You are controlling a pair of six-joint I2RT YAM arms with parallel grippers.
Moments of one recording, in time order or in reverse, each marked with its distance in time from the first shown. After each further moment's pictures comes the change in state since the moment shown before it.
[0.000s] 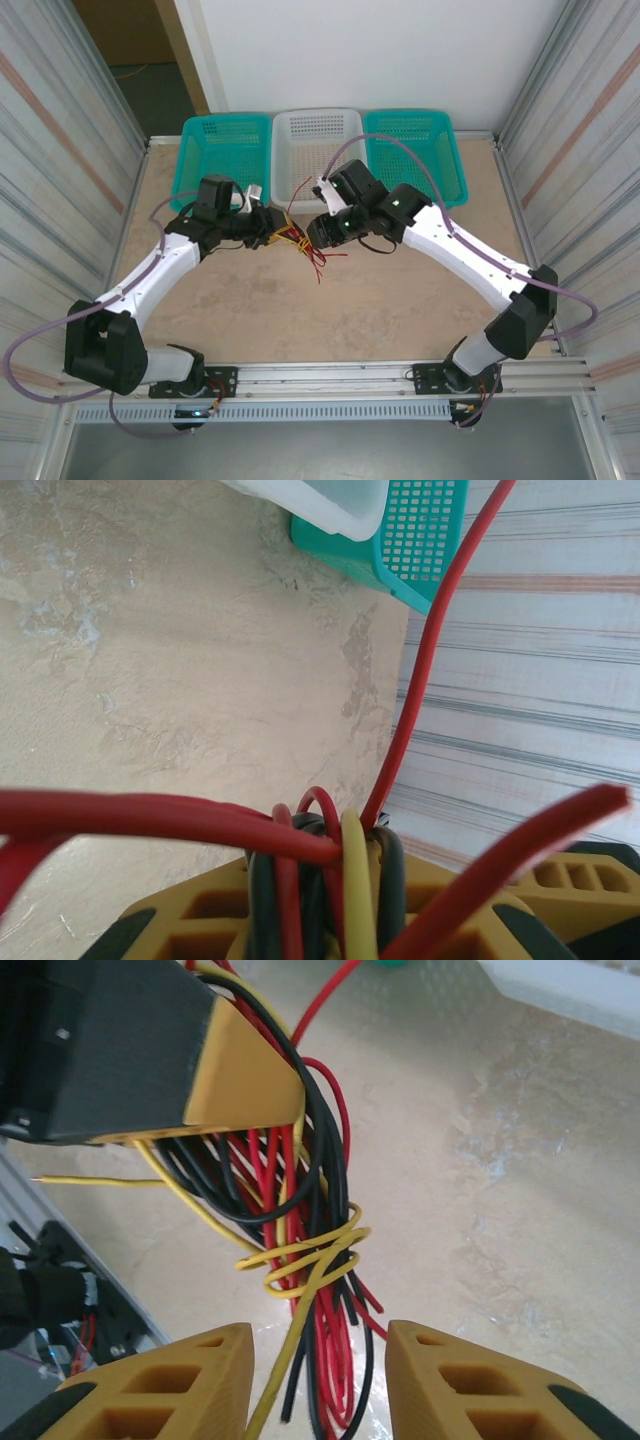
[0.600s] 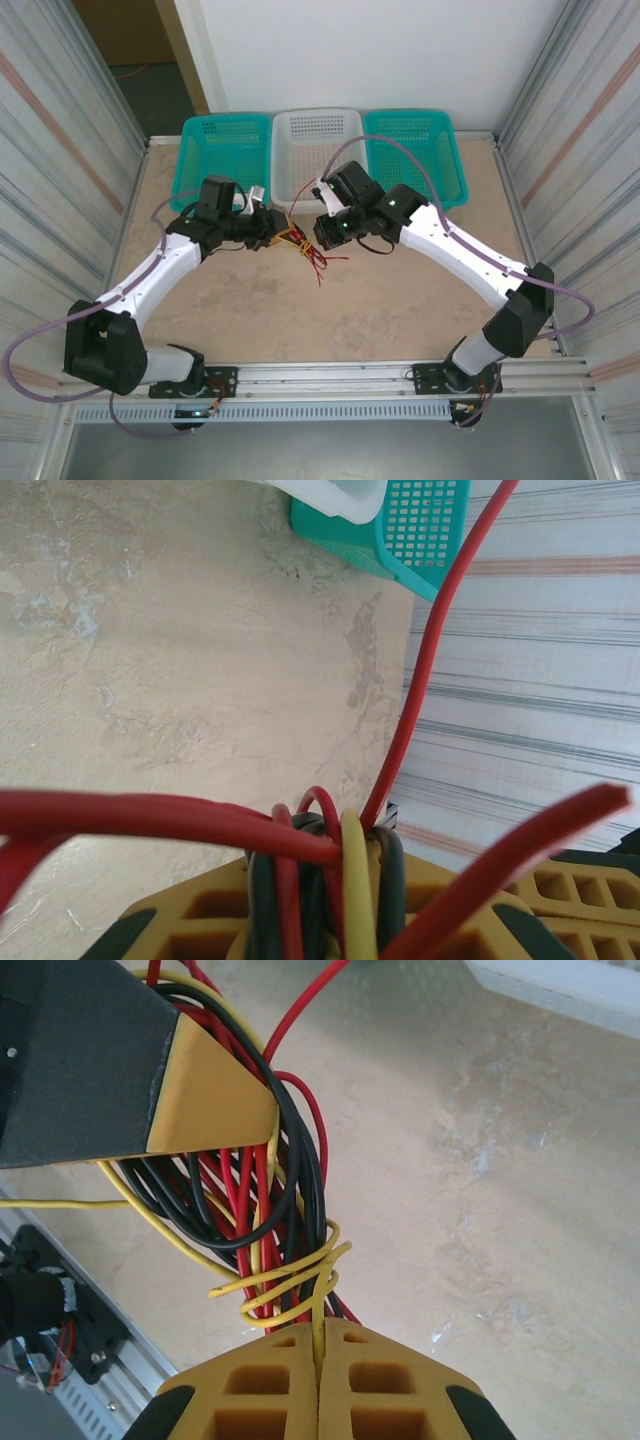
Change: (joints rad) left arm -0.013 0.000 0.003 -0.020 -0.001 0.031; right arm -0.002 0.008 0.000 -0.003 0.027 0.006
